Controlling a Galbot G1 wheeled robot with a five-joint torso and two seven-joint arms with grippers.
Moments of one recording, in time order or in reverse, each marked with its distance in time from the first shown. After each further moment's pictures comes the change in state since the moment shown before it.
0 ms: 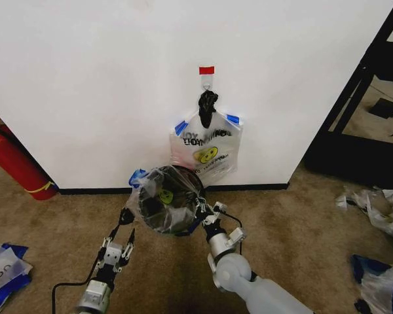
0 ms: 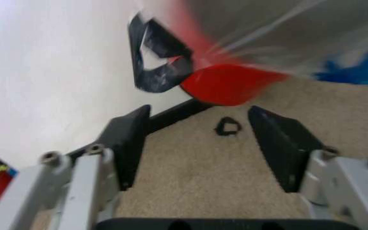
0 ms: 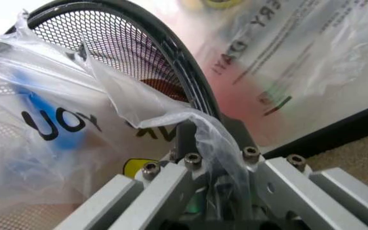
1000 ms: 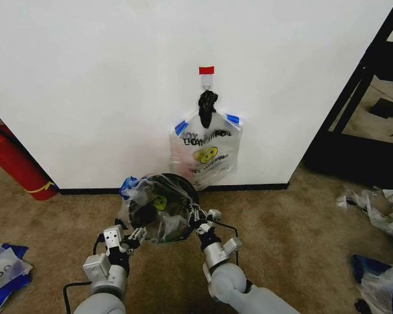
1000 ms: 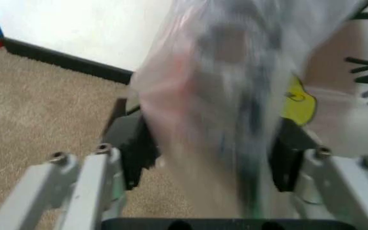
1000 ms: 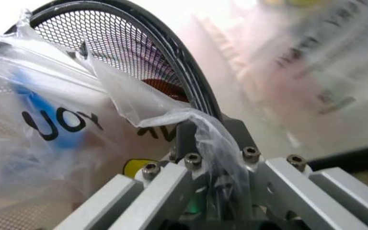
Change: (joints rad) left arm -0.132 -0.168 0.046 -0.275 -0.578 0.367 -0.327; right arm -0.061 -0.002 -0.050 0.017 -0.219 0.095 -0.086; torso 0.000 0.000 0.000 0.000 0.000
